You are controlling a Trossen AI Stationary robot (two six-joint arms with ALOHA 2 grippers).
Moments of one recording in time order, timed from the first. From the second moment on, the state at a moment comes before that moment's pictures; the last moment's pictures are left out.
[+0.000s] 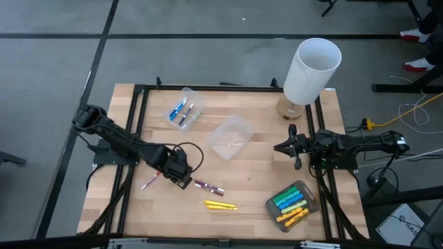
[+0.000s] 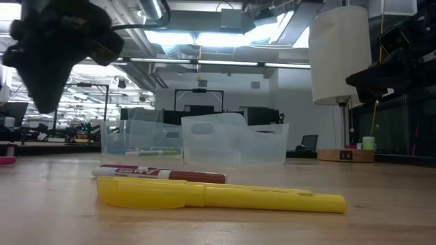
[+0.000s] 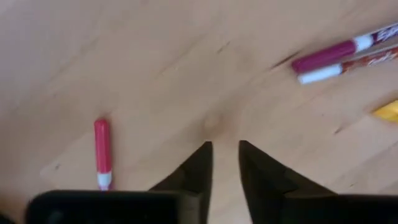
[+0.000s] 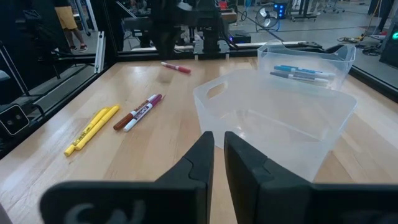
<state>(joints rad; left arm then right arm) -0.40 1.48 0.98 -0.90 0.00 -1.38 0.06 0.18 0.01 0.02 0.03 0.04</state>
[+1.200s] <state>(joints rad) -0.55 1.47 0.71 -0.77 0.07 -1.46 0.06 0.18 0.01 0.02 0.03 0.04</state>
